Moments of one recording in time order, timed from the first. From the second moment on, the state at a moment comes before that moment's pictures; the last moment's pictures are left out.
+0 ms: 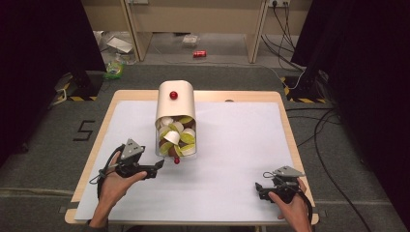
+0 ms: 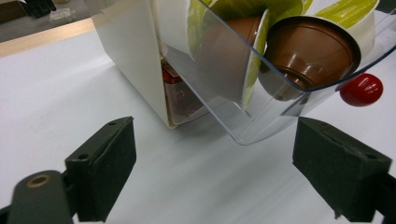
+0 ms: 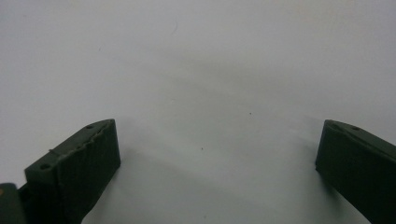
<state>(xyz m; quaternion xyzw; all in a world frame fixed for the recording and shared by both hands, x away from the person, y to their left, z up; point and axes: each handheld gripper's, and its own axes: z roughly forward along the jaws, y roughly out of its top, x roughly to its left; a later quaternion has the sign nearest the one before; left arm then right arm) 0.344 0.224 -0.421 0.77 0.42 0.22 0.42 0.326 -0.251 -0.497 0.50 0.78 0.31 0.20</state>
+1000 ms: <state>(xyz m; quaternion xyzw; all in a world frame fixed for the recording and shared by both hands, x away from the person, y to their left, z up) 0.355 0.222 -0.415 0.75 0.45 0.21 0.44 0.326 -0.251 -0.497 0.50 0.78 0.31 0.20</state>
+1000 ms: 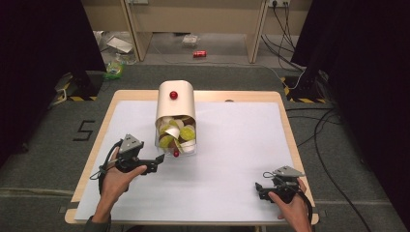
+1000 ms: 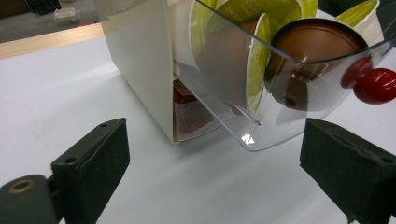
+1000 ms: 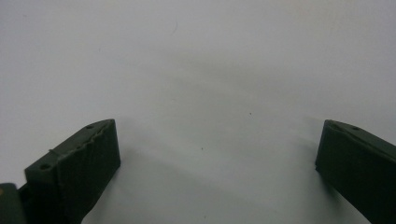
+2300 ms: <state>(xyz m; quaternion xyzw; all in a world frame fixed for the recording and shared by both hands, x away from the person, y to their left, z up) 0.386 0.220 -0.409 0.73 0.47 0.23 0.44 0.326 -0.251 -0.497 0.50 0.78 0.31 0.20</state>
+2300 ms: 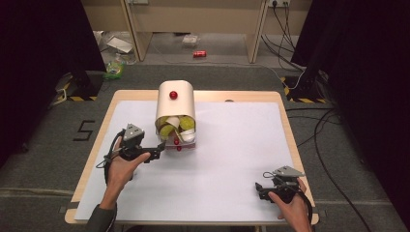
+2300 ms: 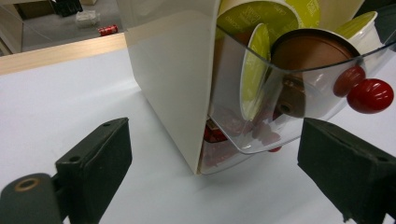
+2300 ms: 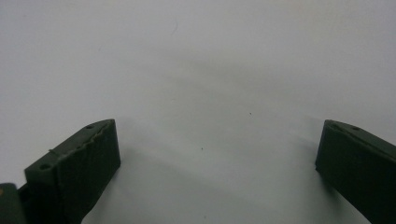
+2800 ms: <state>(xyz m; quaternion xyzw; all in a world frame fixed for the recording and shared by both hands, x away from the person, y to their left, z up) 0.396 0.219 -0.406 0.73 0.48 0.24 0.43 0.326 -0.251 -0.497 0.50 0.78 0.31 0.20</state>
